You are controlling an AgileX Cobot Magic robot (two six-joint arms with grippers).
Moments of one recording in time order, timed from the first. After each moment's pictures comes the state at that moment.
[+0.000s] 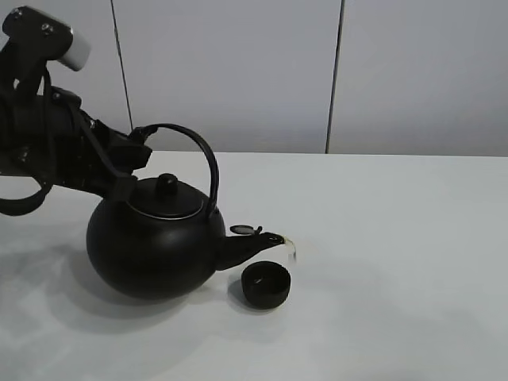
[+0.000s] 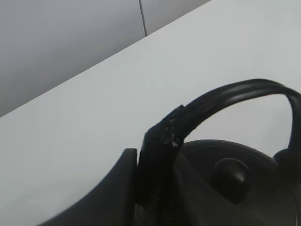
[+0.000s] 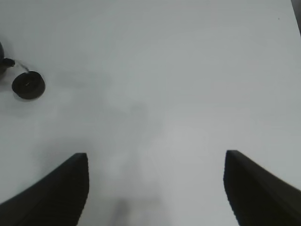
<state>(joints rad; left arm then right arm) -0.42 1.61 -0.58 0.39 -0.56 -0.04 0.02 0.07 -0.47 0.03 1.08 -0.08</state>
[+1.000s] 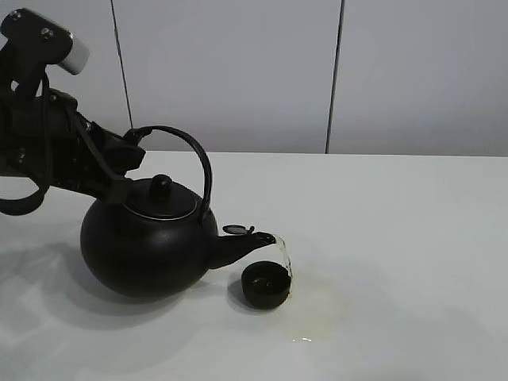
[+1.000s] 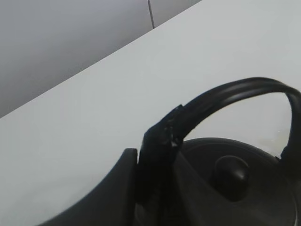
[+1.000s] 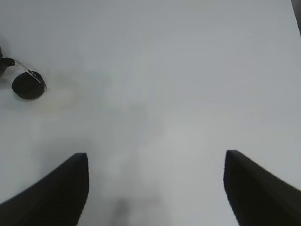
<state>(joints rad) -0.42 1.61 -0.58 0.35 -0.53 0.03 0.02 0.07 -0.47 0.03 1.08 -0.08</state>
